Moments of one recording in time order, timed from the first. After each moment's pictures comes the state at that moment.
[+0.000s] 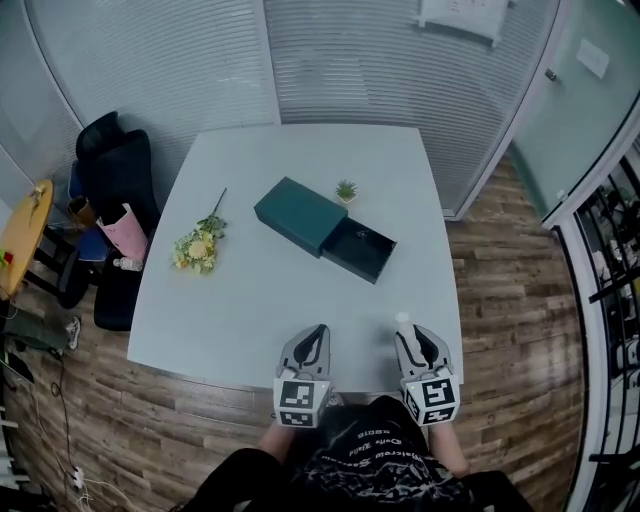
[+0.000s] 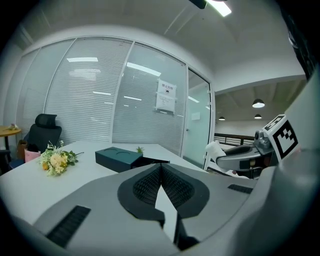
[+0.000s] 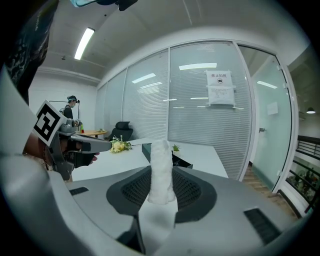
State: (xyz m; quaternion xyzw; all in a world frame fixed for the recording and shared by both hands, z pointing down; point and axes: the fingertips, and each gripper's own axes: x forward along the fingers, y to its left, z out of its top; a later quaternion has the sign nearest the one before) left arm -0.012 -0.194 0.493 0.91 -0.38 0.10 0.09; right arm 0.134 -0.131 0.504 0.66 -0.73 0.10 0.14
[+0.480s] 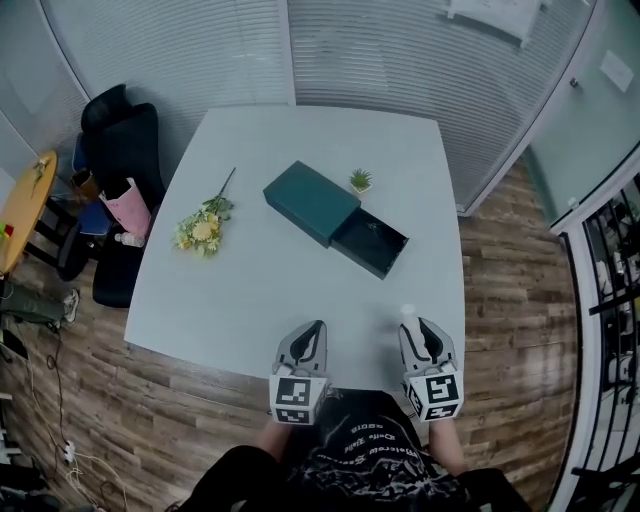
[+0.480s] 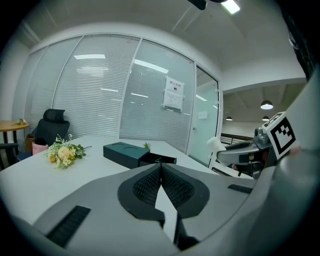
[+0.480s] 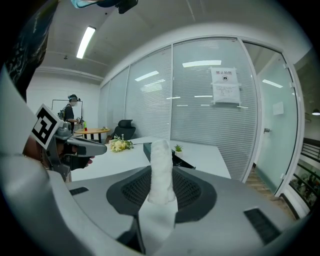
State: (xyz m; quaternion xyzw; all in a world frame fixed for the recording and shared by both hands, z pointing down) left arm -0.027 -0.205 0.503 0.90 -0.41 0.11 0.12; right arm 0.137 -0.154 0.502 0.64 -0.74 0.11 0.16
